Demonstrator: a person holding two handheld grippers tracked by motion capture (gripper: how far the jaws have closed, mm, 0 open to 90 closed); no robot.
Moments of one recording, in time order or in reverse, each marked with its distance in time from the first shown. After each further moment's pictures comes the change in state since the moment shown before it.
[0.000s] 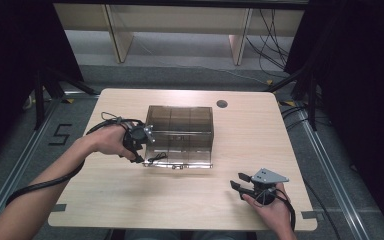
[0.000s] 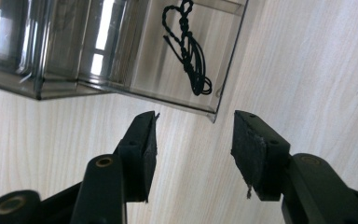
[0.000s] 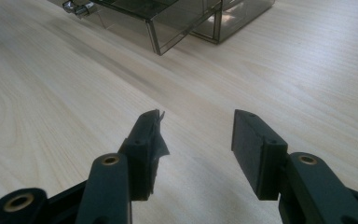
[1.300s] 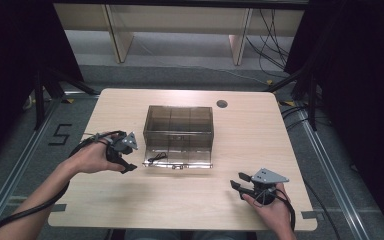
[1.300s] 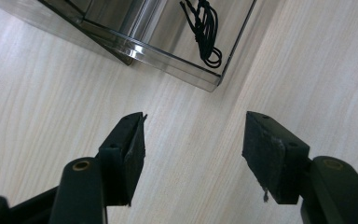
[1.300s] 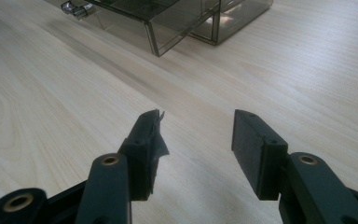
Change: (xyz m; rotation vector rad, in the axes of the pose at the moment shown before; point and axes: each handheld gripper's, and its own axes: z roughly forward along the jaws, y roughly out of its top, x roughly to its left) left arm -0.024 -0.055 0.013 -0.202 0.099 -0.159; right arm 0.002 0.000 0.000 -0.005 -0.013 0.015
